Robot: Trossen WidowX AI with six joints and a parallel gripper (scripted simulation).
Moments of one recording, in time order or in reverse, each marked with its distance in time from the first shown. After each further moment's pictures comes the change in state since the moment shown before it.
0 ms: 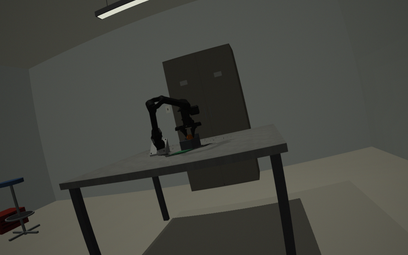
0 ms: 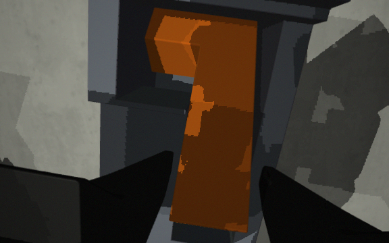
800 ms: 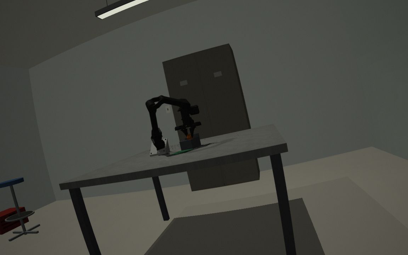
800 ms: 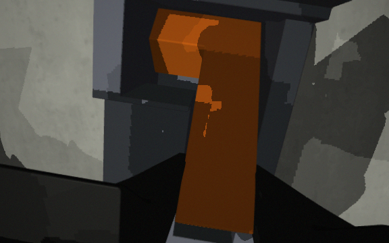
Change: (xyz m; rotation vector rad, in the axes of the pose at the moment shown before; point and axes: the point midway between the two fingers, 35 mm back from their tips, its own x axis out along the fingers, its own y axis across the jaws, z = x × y) arm -0.002 0.001 -0.001 -0.005 0.005 0.002
